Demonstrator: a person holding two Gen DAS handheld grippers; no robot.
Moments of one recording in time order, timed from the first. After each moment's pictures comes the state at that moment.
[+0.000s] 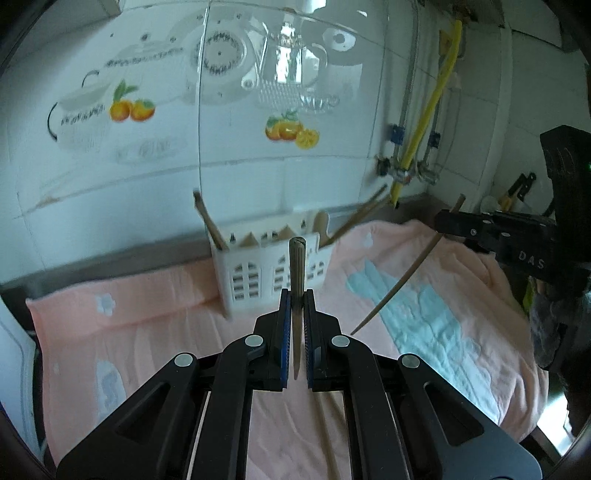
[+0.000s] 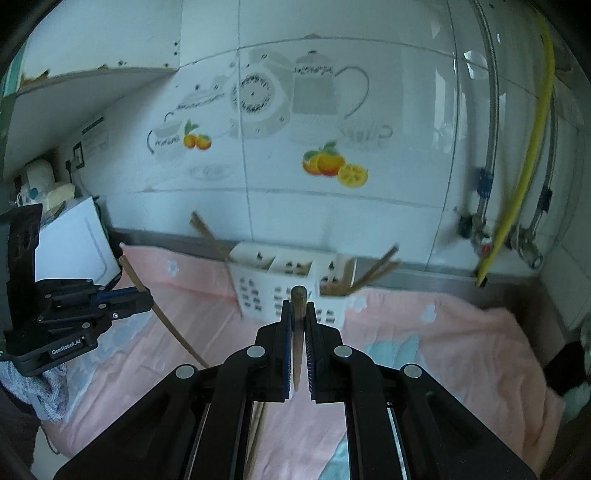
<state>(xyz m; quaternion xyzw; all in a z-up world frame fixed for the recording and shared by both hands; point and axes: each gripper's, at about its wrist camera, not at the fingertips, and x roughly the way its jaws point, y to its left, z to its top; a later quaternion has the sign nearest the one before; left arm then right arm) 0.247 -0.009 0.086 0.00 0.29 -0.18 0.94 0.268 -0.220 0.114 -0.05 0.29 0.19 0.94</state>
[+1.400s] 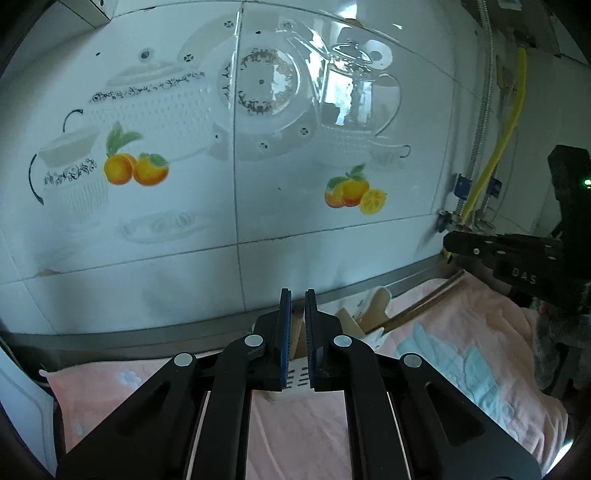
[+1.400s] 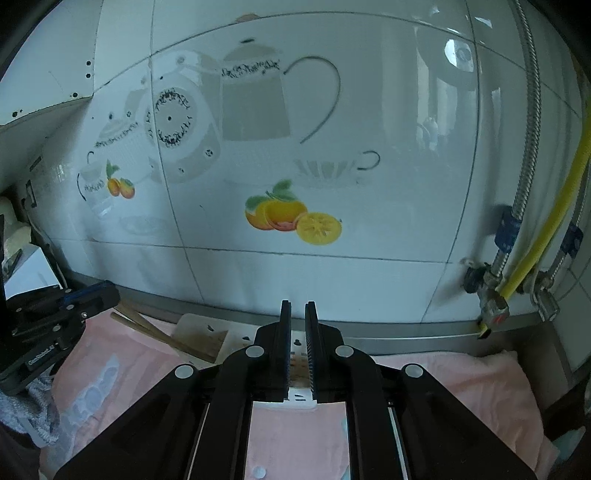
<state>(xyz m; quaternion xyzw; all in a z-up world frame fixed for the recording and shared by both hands) 0.359 0.005 0.121 0.00 0.27 -0.12 0.96 0.401 -0.215 0.132 -0.03 0.30 0.15 0.94</state>
